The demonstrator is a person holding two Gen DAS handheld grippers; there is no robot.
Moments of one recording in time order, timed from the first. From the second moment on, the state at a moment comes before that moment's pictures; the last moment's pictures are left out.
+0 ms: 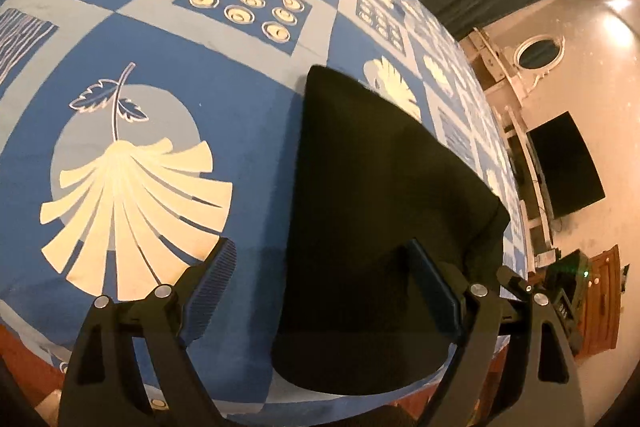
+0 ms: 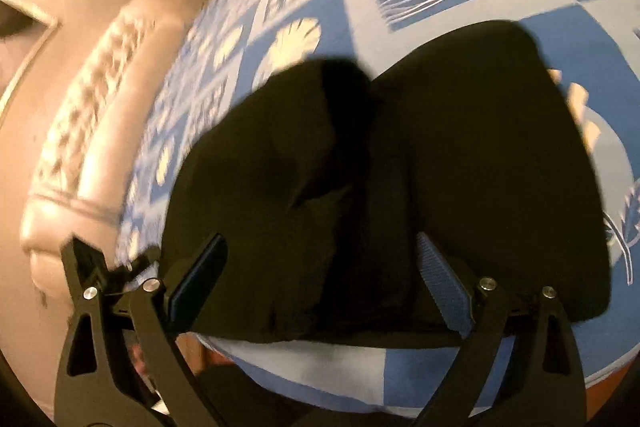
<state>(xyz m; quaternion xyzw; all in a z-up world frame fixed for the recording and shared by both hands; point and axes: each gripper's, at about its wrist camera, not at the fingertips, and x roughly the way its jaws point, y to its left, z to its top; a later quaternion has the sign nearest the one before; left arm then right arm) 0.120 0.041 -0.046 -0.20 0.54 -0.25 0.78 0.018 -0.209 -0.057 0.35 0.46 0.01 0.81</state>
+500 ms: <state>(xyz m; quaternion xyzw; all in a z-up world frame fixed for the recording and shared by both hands) 0.118 0.043 -0.050 -0.21 0.55 -0.26 0.77 0.001 -0.234 -0.016 0.35 0.42 0.04 0.84</state>
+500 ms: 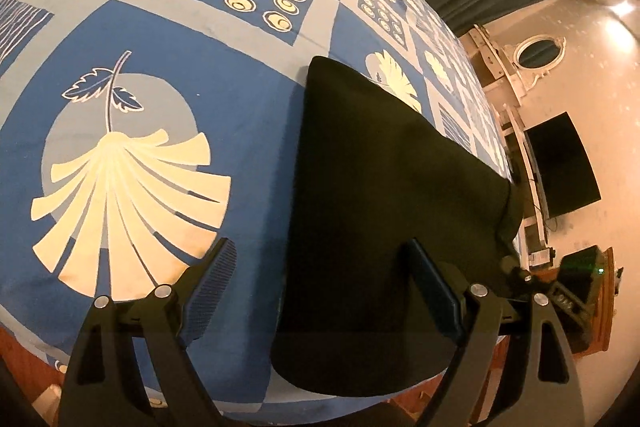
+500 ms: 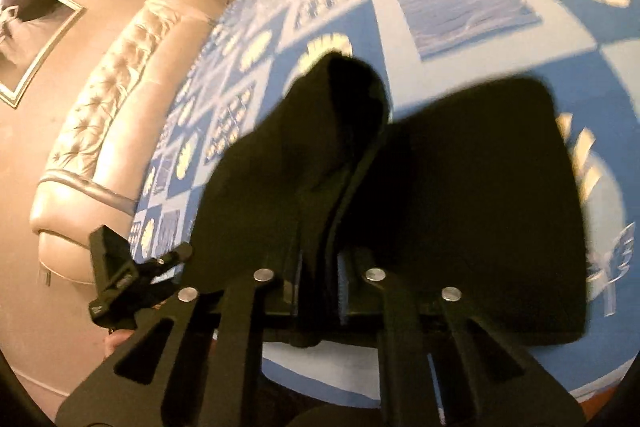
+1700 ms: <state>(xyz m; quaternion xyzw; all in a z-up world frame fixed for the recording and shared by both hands) 0.109 0.015 -0.058 -0.18 0.57 -0.31 0.74 -0.044 -0.309 -0.044 0.31 0.45 -0.05 0.84</state>
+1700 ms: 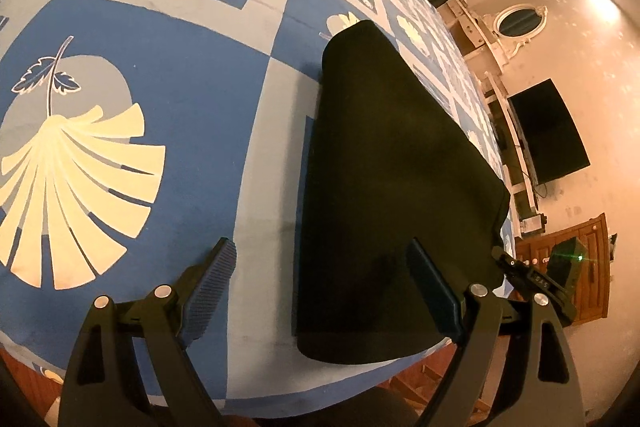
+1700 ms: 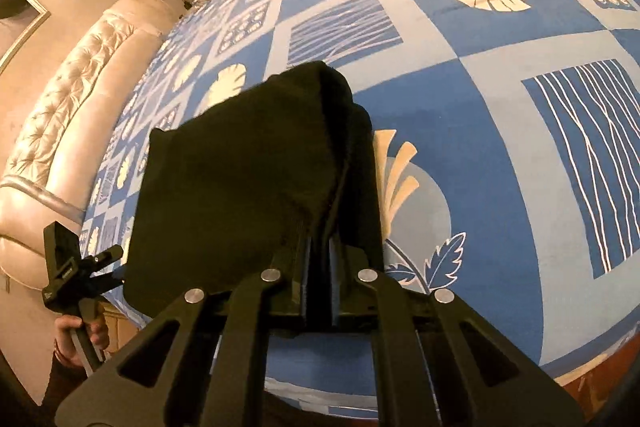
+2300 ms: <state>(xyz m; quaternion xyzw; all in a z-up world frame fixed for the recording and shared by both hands) 0.139 0.014 -0.066 -0.22 0.55 -0.34 0.73 -0.048 -0.361 -0.060 0.47 0.36 0.01 0.80</state>
